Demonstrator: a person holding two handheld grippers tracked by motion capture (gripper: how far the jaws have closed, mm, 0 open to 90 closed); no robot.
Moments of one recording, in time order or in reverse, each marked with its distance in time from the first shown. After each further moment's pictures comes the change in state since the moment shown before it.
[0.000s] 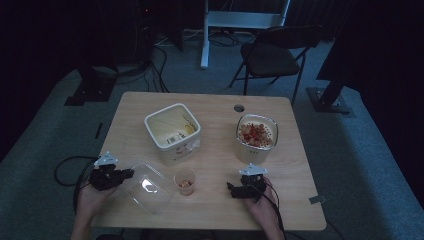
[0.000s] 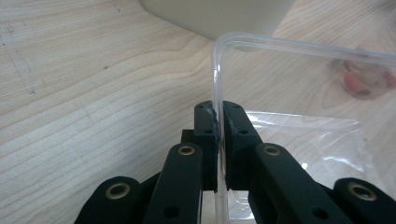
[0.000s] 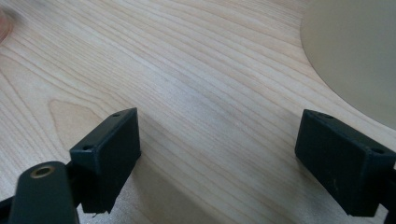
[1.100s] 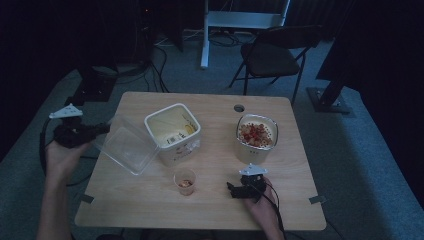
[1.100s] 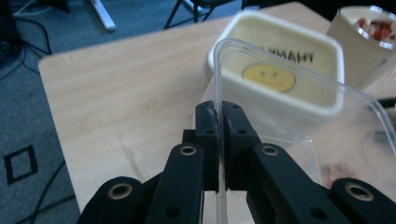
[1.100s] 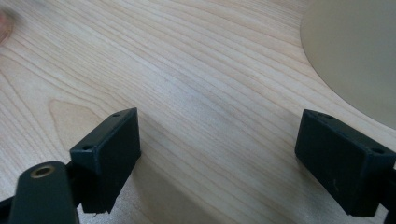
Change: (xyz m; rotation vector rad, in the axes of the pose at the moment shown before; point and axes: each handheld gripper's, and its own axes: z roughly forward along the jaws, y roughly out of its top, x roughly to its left) left arm 0.042 0.116 -0.098 -0.191 0.065 -0.013; right arm 0.000 0.000 0.000 0.001 -0.001 -0.002
